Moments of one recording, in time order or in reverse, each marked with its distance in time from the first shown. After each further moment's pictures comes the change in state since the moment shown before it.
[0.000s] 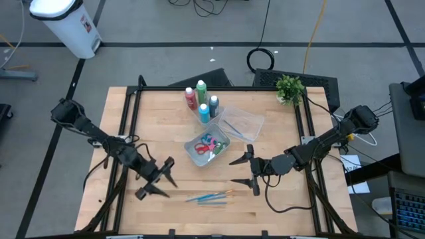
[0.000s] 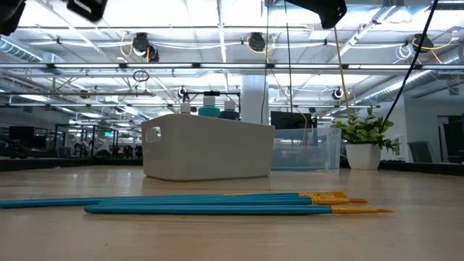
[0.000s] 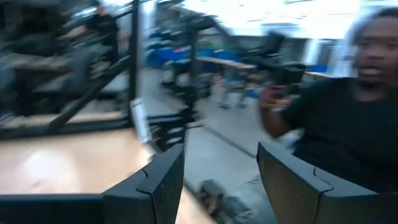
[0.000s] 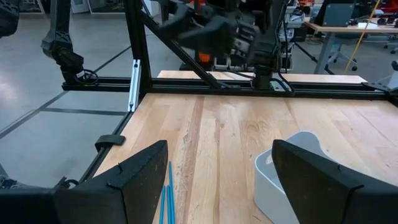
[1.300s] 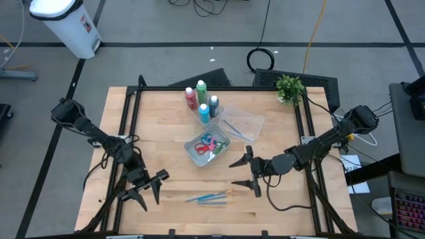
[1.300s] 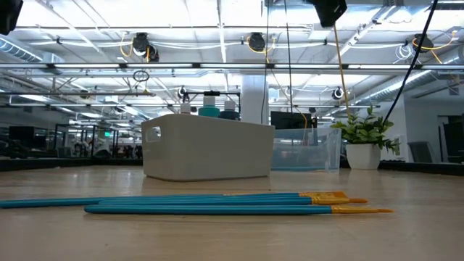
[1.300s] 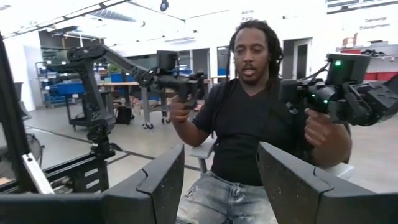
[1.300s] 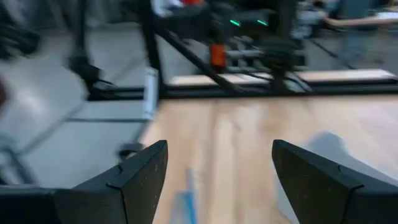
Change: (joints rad) left arm -0.015 0.001 0.000 0.116 0.406 0.108; right arm 0.000 0.000 0.000 0.030 -0.059 0.063
